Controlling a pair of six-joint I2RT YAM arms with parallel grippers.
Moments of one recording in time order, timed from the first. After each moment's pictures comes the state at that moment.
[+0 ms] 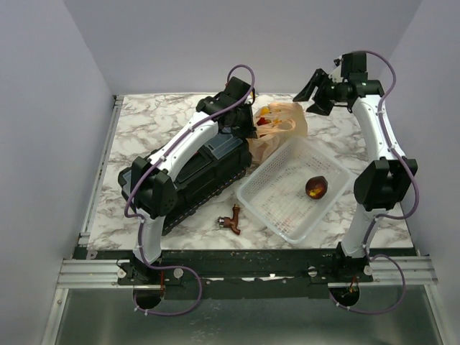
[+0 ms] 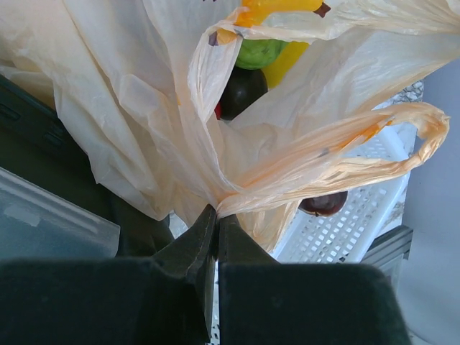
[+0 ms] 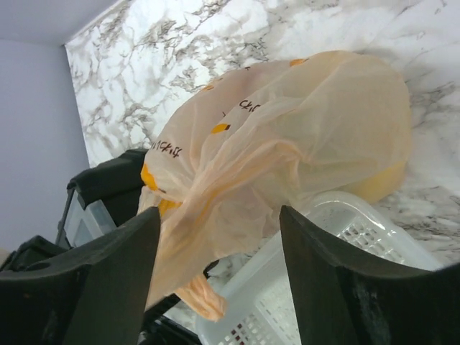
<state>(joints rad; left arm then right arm) -0.62 2.02 2.06 -0.86 0.14 -0.72 0.04 1.95 2.02 -0.83 -0.43 0.57</state>
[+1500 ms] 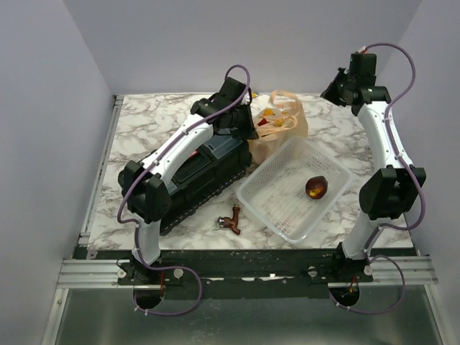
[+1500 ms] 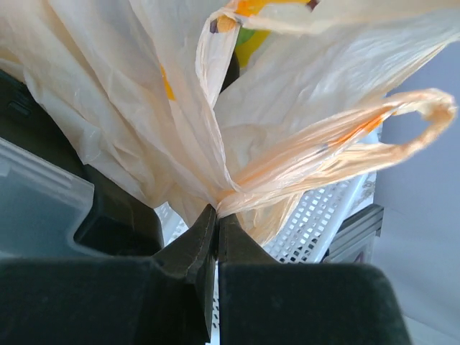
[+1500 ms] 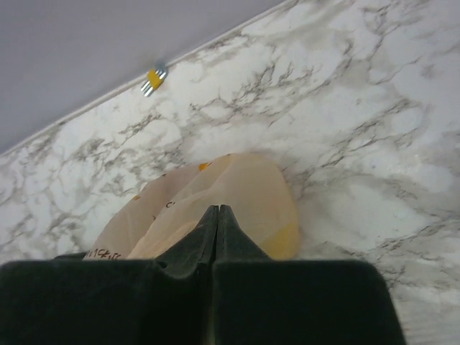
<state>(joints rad) -0.61 1.96 1.98 -0.83 0.22 -0.76 0.07 1.83 1.92 -0.66 0.02 0.46</state>
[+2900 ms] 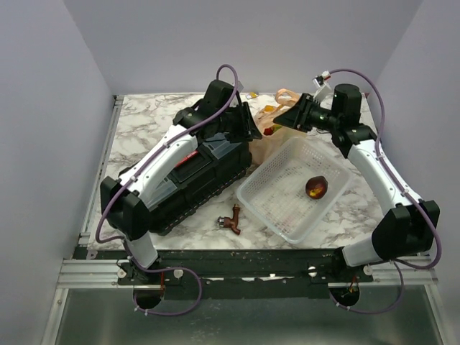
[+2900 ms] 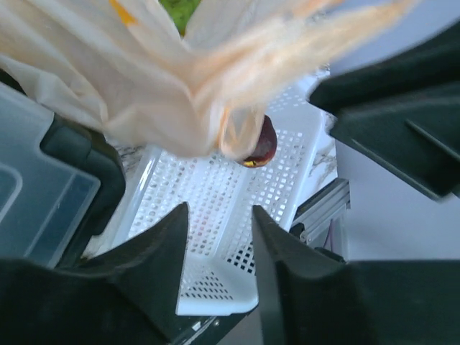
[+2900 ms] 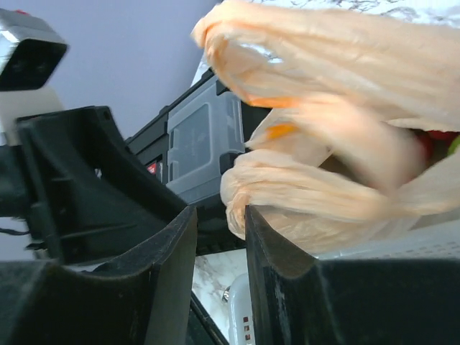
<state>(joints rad) -0.61 1.74 1.76 -0.67 0.31 -0.76 0.19 1.45 1.30 -0.20 -0.69 0.59</state>
